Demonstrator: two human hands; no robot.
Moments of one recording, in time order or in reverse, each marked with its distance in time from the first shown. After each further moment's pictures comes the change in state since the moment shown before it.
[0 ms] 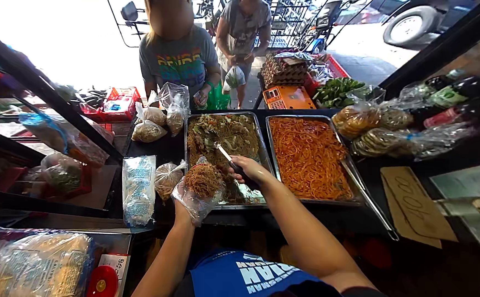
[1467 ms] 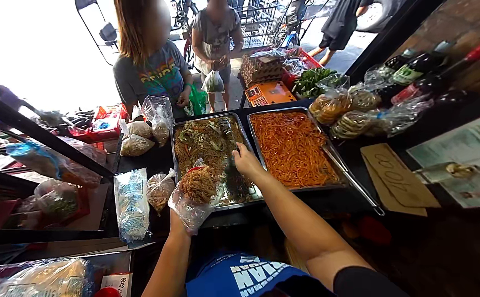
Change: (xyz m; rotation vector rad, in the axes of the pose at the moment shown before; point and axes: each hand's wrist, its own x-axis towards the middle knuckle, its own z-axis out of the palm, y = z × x) left_hand -0.015 0.010 0.023 -0.125 -0.146 -0.160; right_hand 0.002 -0.005 -0.029 -0.804 0.548 -0.189
